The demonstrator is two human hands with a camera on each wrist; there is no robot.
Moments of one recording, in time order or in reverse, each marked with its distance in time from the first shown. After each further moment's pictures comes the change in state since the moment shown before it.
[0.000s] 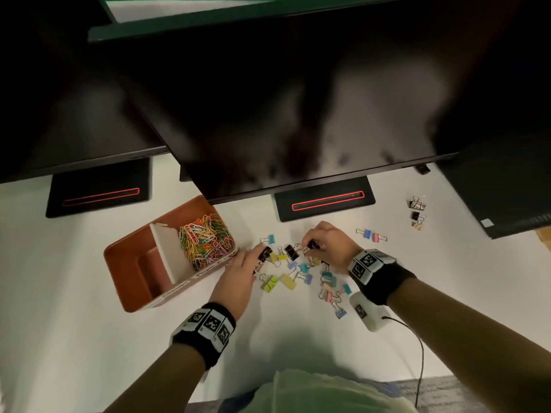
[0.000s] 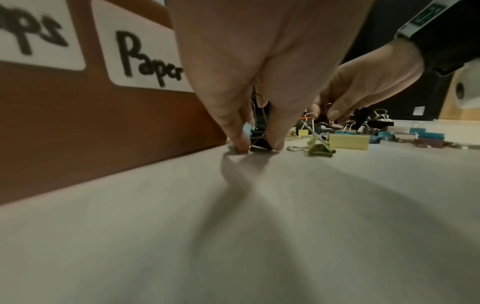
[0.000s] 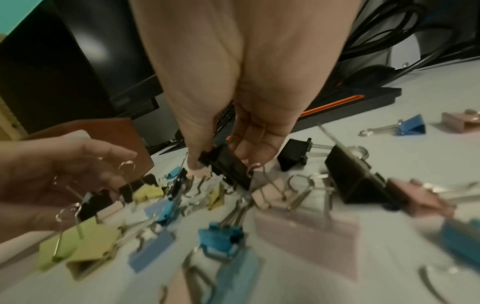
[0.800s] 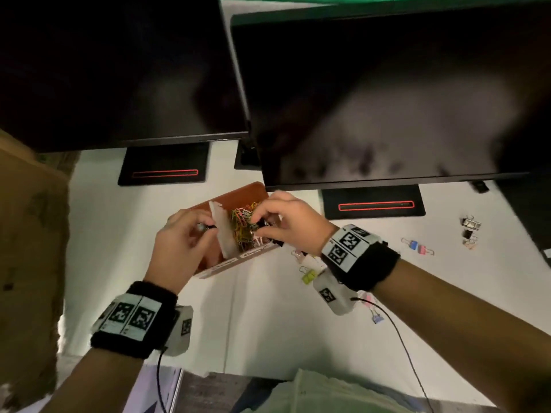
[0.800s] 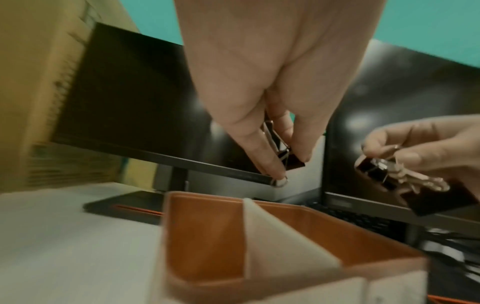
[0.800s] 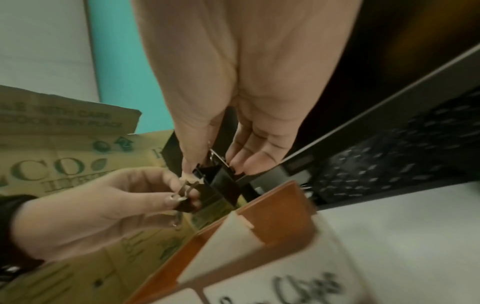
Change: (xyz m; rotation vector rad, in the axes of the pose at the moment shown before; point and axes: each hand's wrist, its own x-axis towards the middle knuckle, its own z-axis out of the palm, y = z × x) left_hand -0.068 -0.053 -0.144 -0.280 0.563 -0.044; right_hand 0.017 -0.166 0.002 0.245 0.065 -0.542
